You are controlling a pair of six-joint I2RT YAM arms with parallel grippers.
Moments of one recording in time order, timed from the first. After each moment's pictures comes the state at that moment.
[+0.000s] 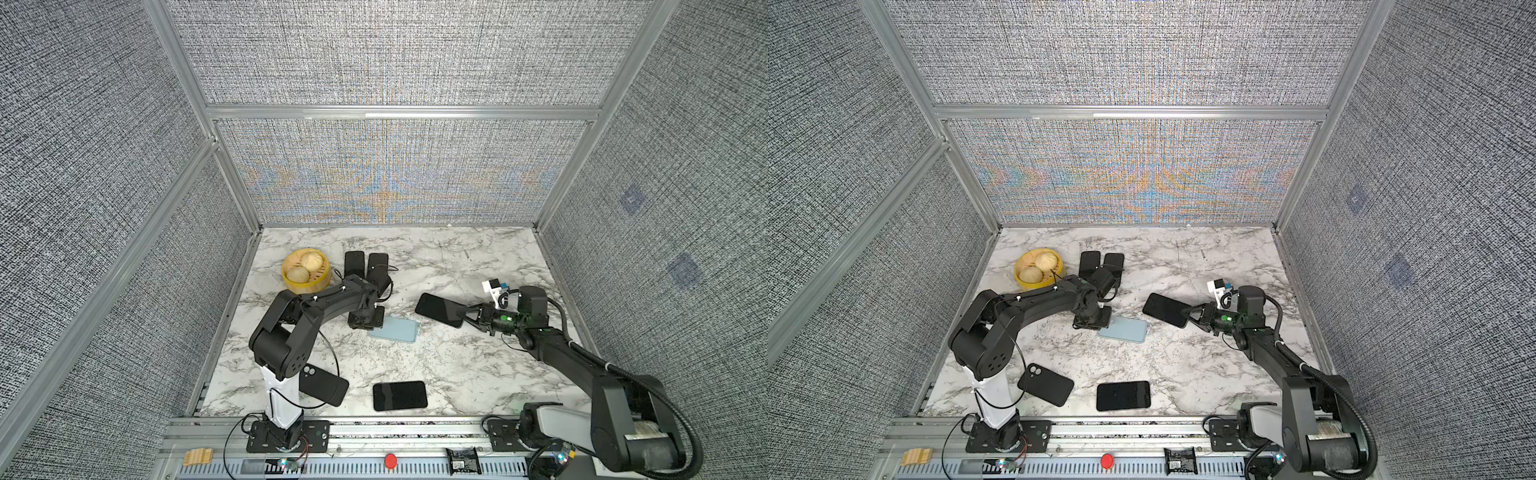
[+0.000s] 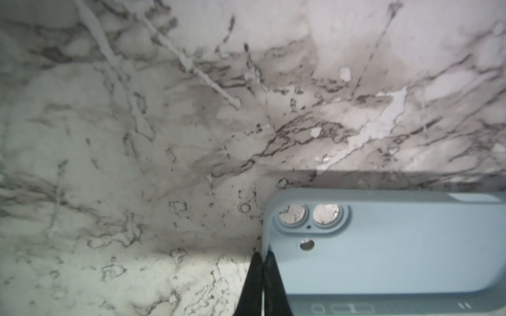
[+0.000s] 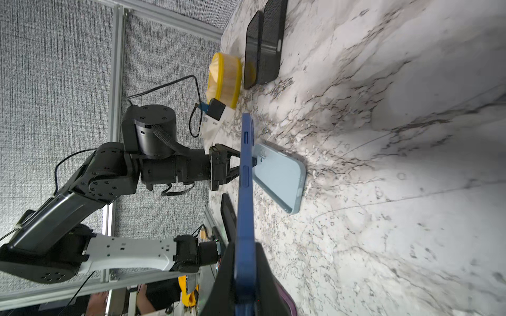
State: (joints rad) left arm -0.64 1.87 1.18 -0.75 0.03 -0.51; right arm 0.06 1.26 0.48 0.17 -1.03 0.76
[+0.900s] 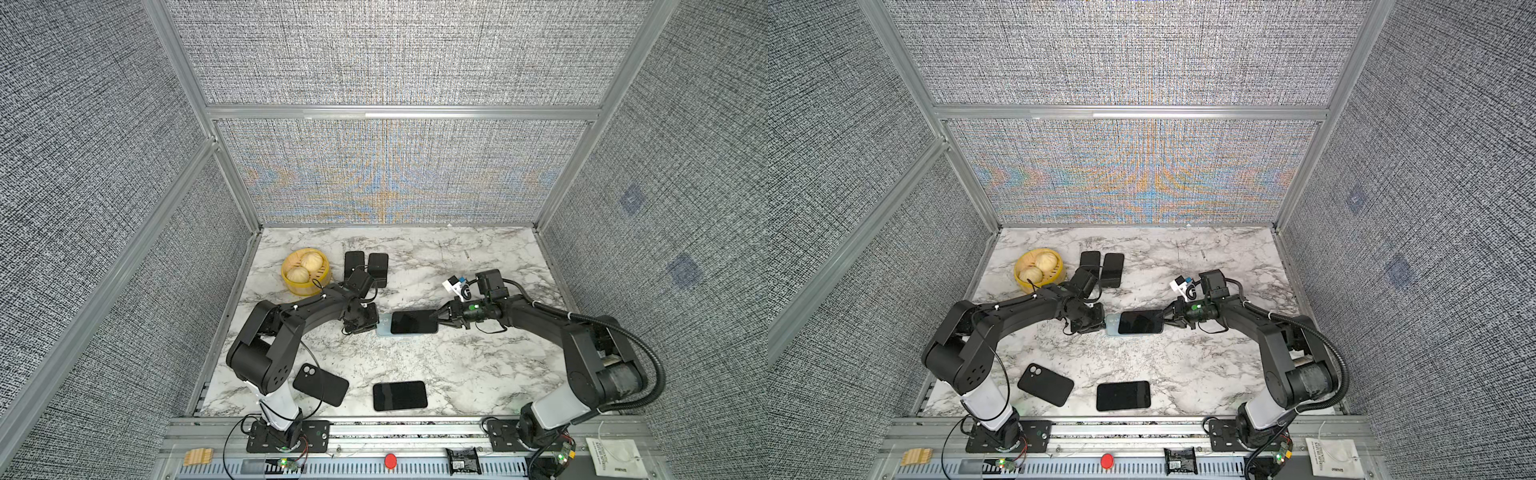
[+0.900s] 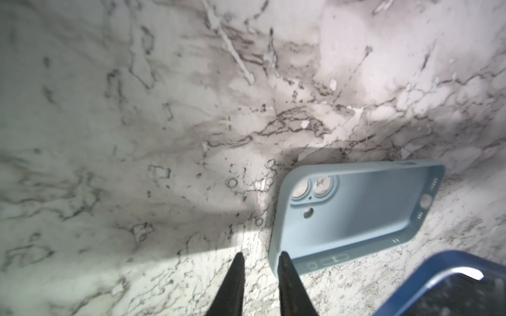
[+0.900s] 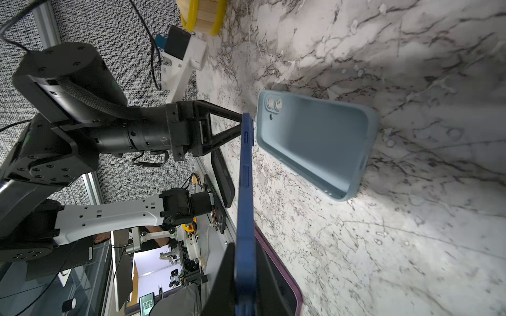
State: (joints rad) left arm -0.54 1.73 1.00 -0.53 0.28 -0.70; right arm 0.27 1.61 0.81 -0.20 -1.03 0.52
